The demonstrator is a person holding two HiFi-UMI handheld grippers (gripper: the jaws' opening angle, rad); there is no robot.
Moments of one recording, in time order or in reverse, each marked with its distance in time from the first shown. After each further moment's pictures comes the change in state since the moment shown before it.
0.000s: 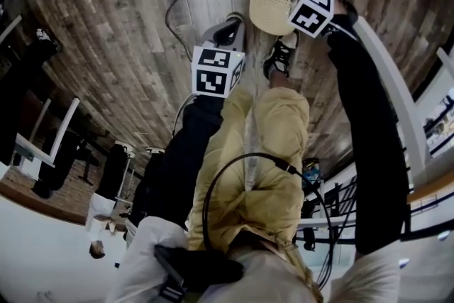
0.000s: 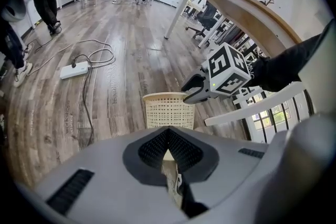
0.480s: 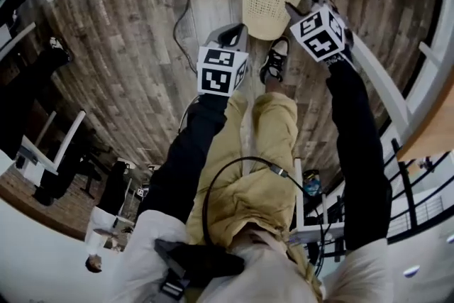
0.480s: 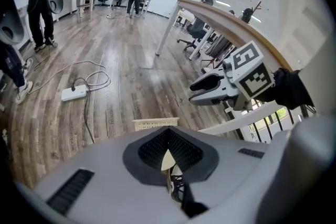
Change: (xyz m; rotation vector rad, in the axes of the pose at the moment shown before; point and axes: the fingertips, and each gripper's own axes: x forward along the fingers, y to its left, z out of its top) left arm -0.084 -0.055 0.071 0.067 -0.103 -0.024; right arm -0.178 -0.013 0.023 0.335 -0.264 -0.188
